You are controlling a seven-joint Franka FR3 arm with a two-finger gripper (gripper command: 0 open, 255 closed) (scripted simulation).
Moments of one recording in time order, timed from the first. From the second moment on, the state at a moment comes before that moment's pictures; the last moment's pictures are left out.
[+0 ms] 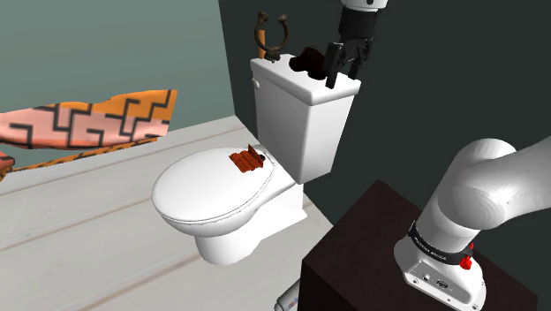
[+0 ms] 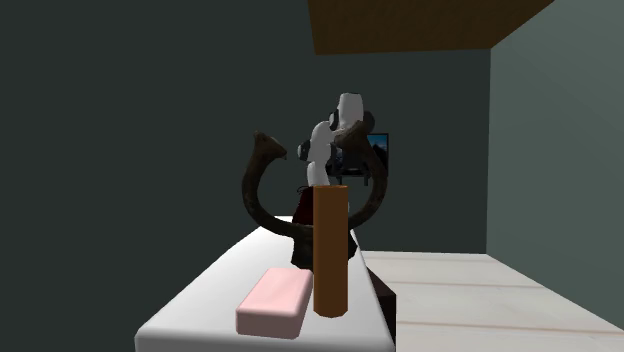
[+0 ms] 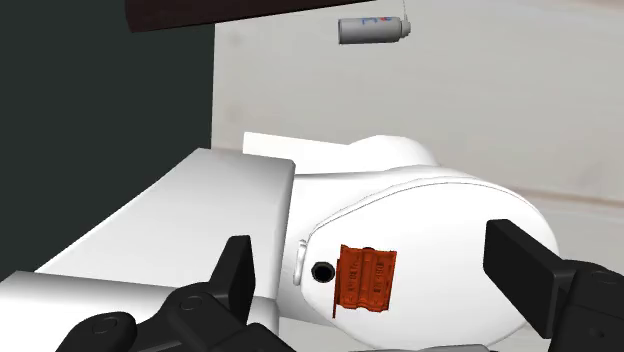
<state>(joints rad) 0.00 -0.78 0.06 -2.30 0.02 1.67 0.12</state>
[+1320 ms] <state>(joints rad) -0.04 -0.15 -0.16 -1.71 -0.03 1.69 -0.25</state>
